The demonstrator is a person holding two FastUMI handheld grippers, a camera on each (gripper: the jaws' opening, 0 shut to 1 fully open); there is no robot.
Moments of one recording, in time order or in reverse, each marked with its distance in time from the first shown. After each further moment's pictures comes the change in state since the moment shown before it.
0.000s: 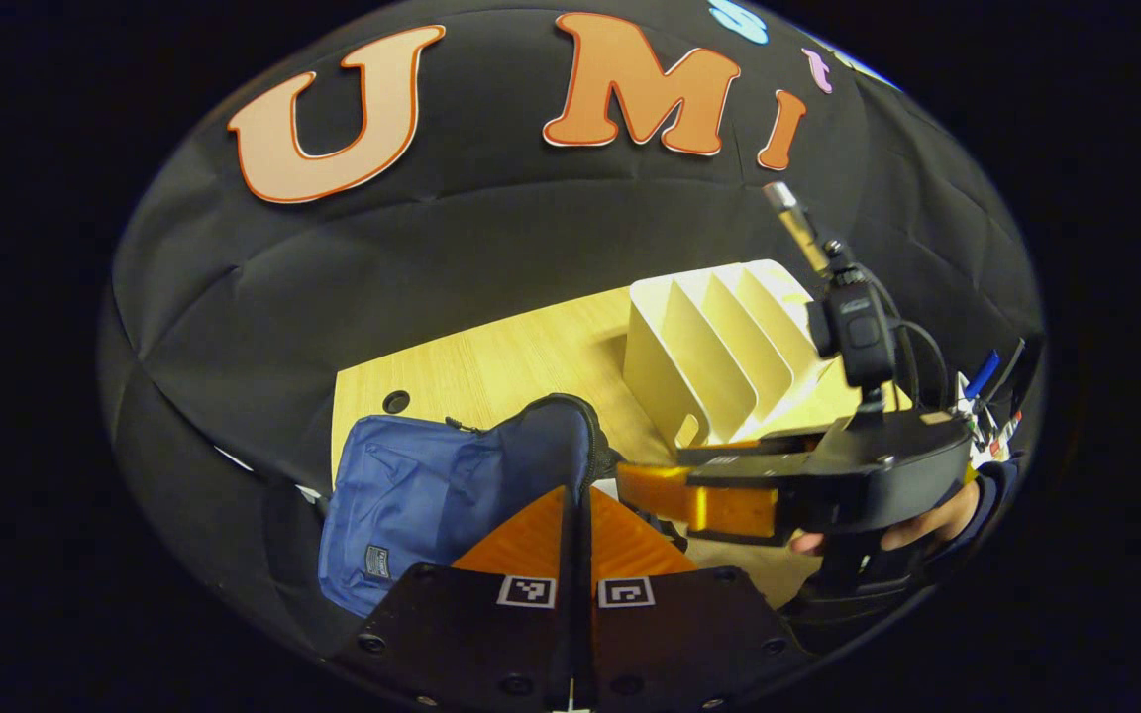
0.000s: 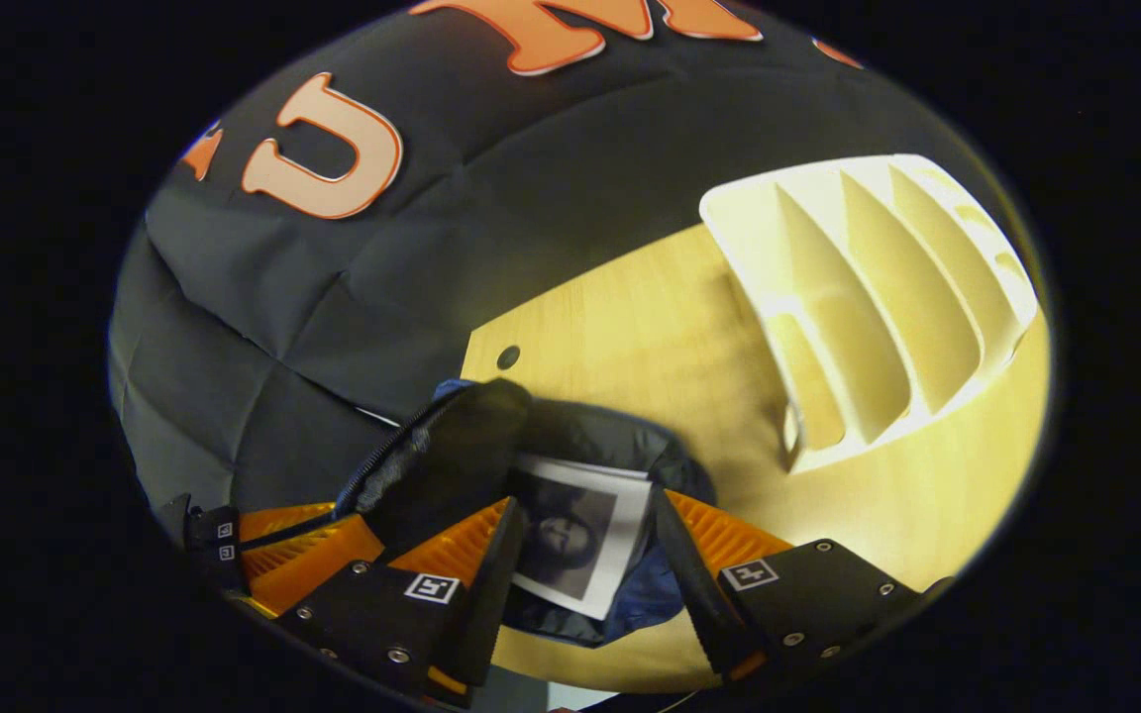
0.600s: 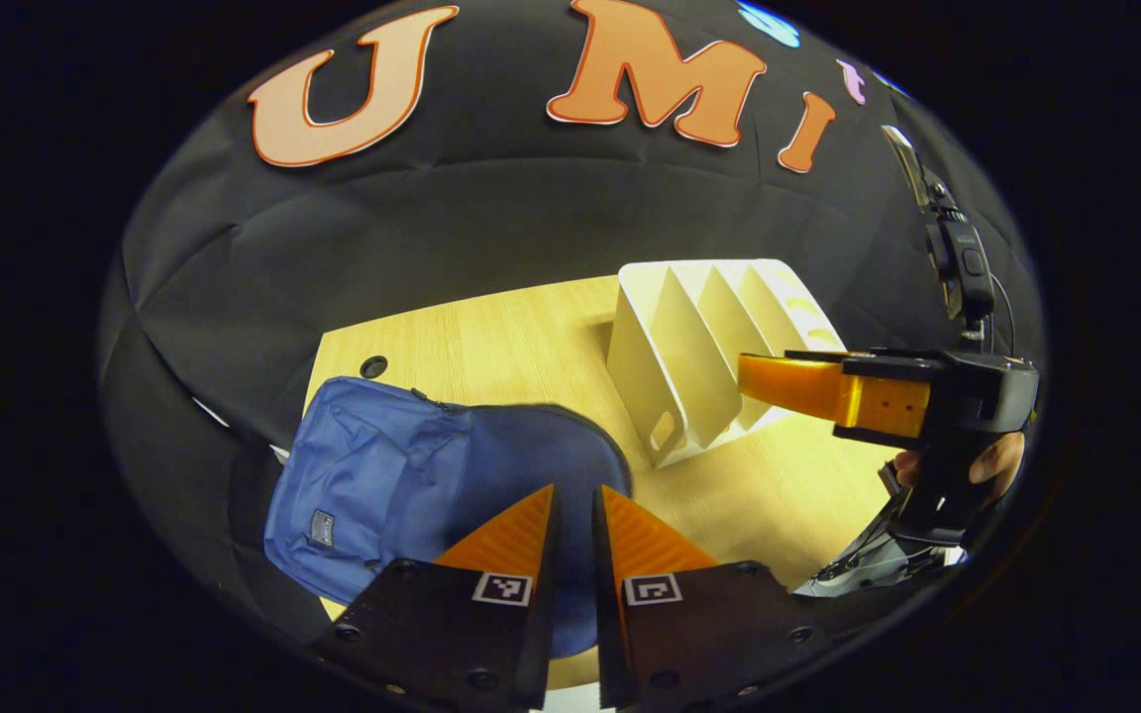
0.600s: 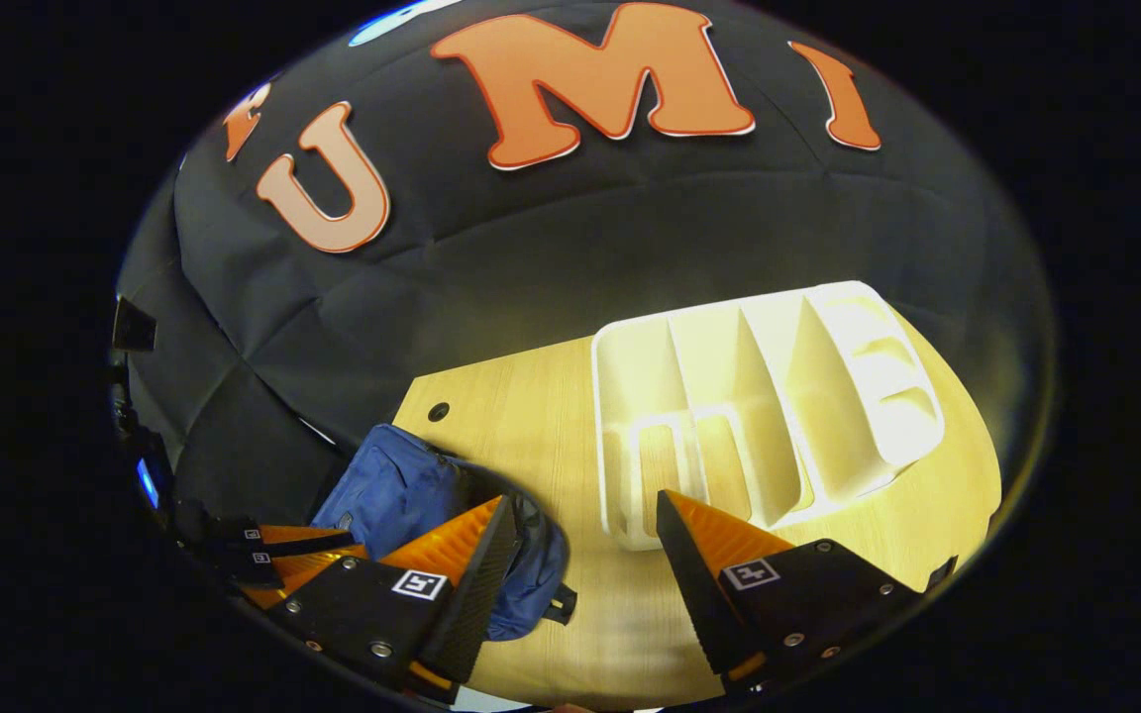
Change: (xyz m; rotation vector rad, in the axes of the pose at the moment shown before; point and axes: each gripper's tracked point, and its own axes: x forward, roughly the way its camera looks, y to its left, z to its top) left arm 0.026 -0.053 -0.006 -0.113 0.036 0.017; right arm -0.071 -0.100 0.069 -0.113 -0.138 -0.135
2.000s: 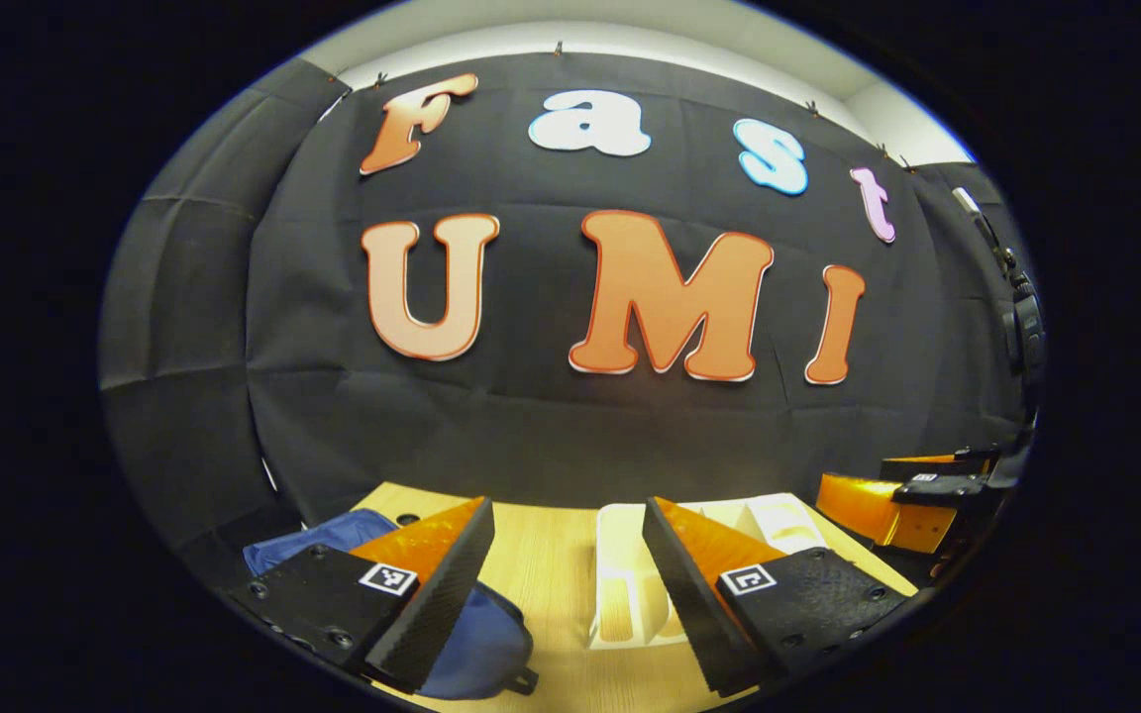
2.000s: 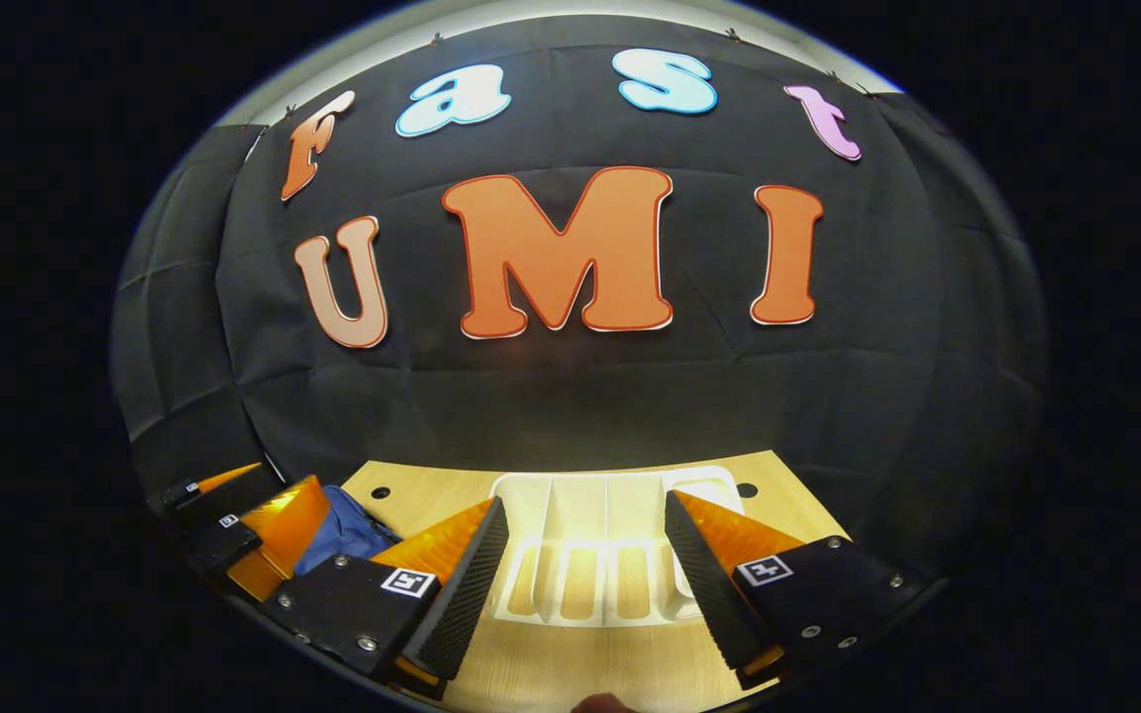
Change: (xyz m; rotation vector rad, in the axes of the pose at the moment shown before) left arm -0.043 -0.048 0.108 -0.141 -0.794 0.301; right arm -0.127 -0.094 0.098 -0.218 -0.464 -0.090
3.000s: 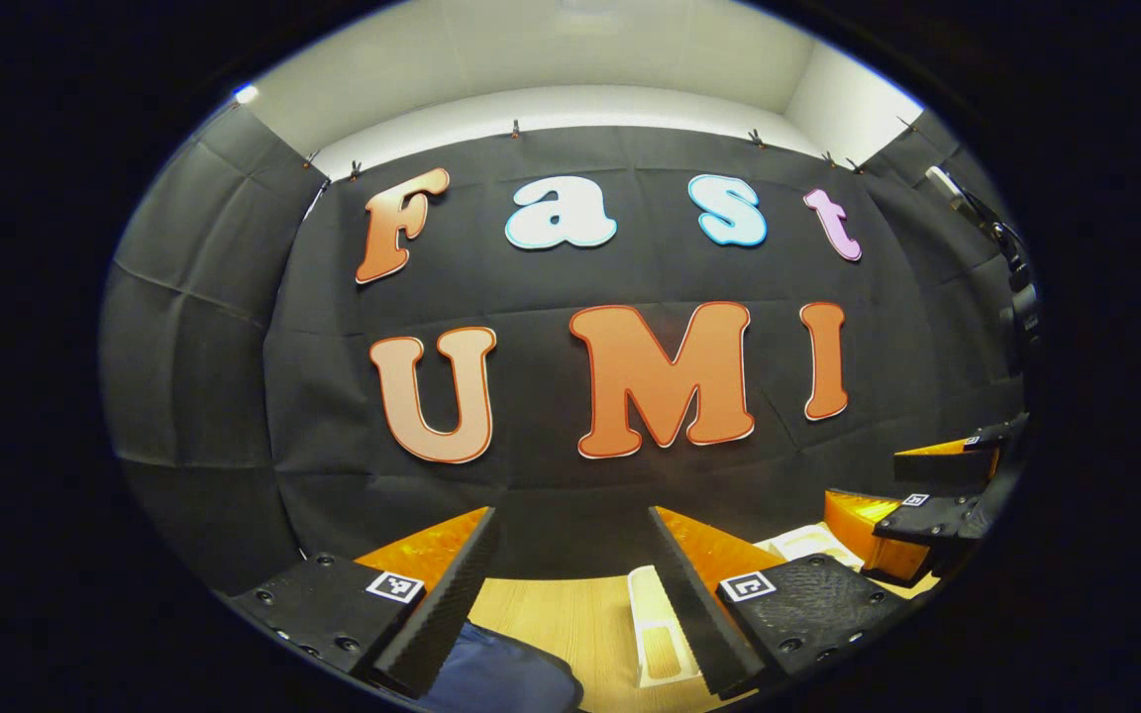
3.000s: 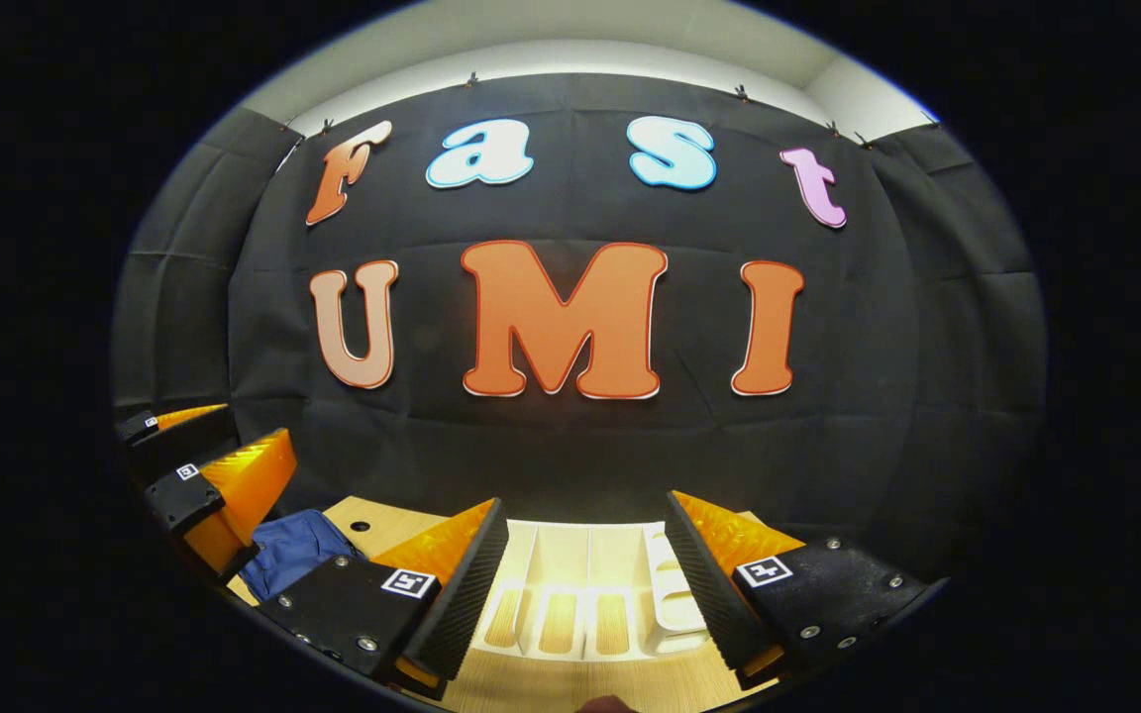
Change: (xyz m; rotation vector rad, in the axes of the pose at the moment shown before) left arm -0.034 0.004 0.062 0.151 -0.259 0.033; right arm -0.026 0.001 0.029 -0.067 -0.245 -0.044
